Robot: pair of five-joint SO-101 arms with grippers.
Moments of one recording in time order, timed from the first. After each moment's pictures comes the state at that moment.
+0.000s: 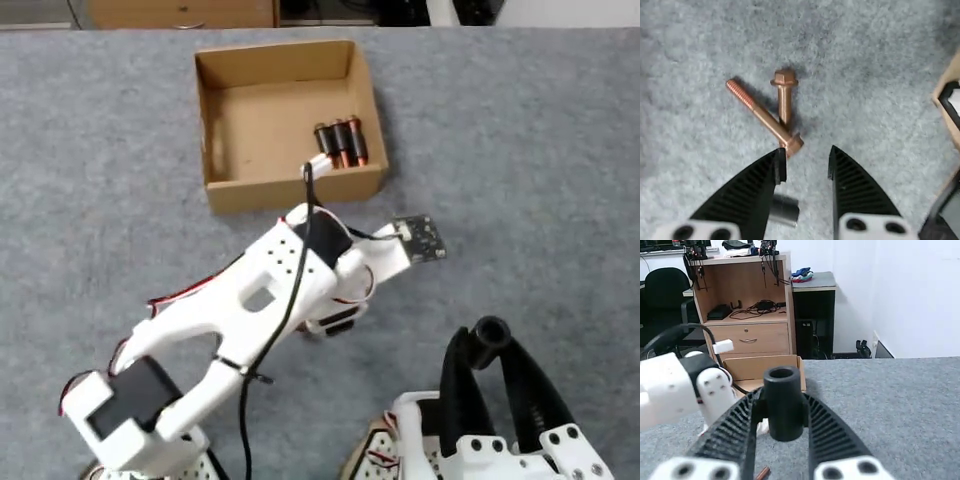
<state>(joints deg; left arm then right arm) 43.2 -1.8 10.1 81.8 -34.2 -5.4 -91.5 6.3 101.4 -13.1</state>
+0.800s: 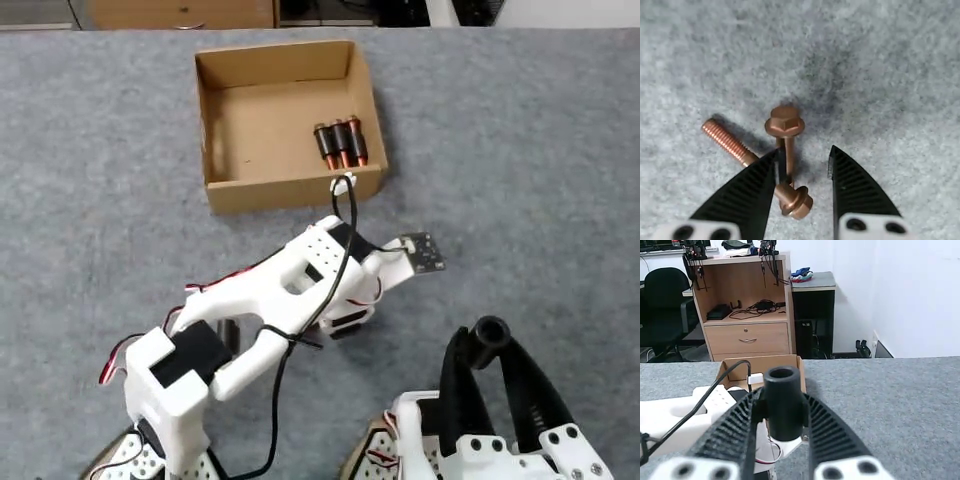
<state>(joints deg) 43.2 15.6 10.2 70.3 -34.8 -5.4 -91.5 6.3 101.4 -13.1</state>
